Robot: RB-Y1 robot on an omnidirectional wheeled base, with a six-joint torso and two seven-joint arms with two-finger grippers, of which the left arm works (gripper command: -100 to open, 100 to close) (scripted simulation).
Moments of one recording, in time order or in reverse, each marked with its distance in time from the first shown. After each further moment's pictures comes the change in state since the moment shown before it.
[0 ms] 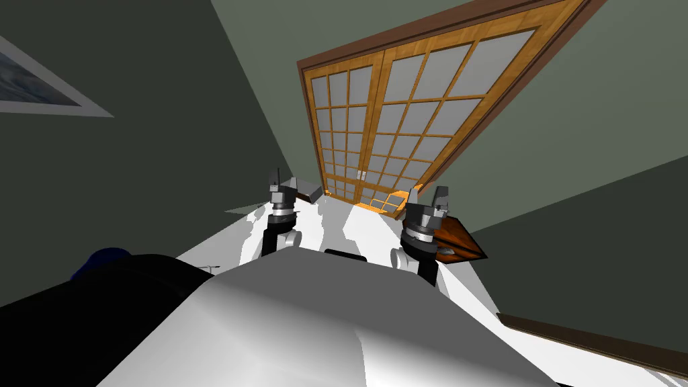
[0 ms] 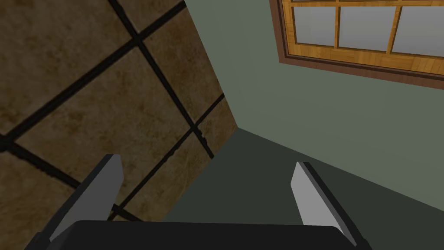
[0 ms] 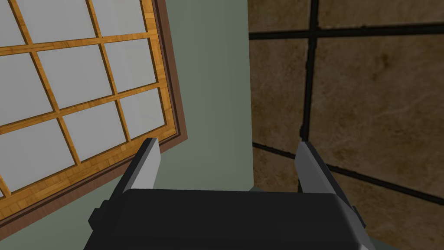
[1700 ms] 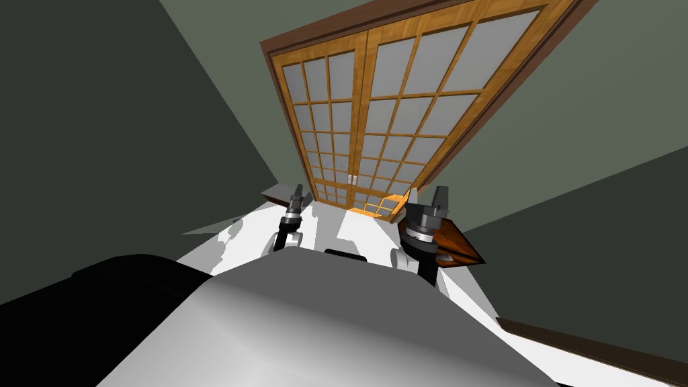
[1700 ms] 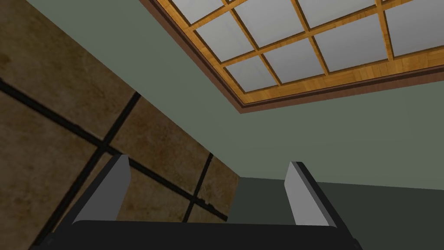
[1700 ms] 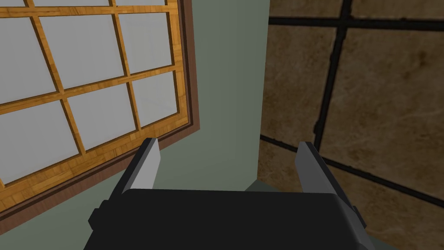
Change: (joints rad) arm -0.085 0.086 0.073 0.350 -0.071 -0.080 -0.288
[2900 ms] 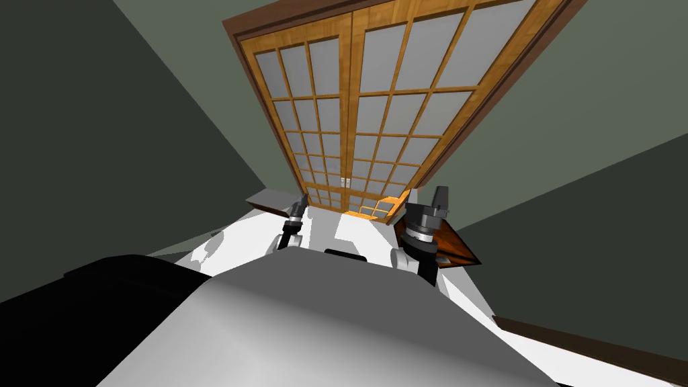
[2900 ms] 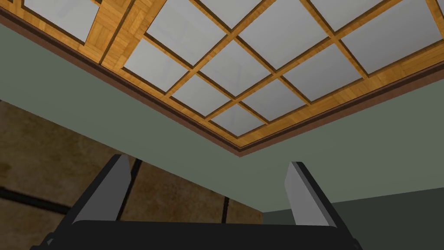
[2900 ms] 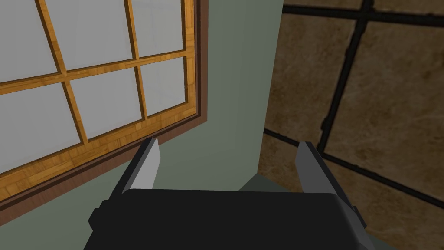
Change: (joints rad) arm -0.062 0.027 0.055 0.262 -0.052 -0.065 -0.213
